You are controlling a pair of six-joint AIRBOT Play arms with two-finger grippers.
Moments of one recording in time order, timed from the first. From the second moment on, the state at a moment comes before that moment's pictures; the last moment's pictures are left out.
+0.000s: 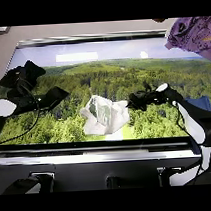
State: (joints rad) left arm -0.16 -1.02 0.96 1.05 -0.85 -1.87; right arm 0.03 -1.75 1.18 -0.70 1.05 1.41
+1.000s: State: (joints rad) left arm -0.16 -1.50 0.82 0.54 -0.66 -1.35; right arm 0.03 -1.67 1.19 -0.76 1.17 1.53
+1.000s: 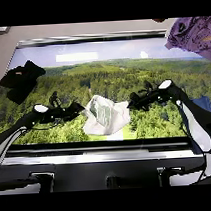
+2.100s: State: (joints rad) left arm 0.17 -0.61 0.93 0.94 -0.82 -1.60; right arm 0.03 -1.01 1.70 -1.43 1.04 1.63
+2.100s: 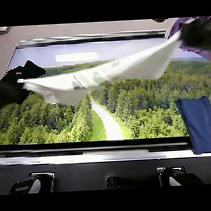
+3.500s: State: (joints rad) left arm 0.01 -1.75 1.67 1.23 -1.01 -1.73; right arm 0.03 -1.90 1.74 -1.03 1.16 1.83
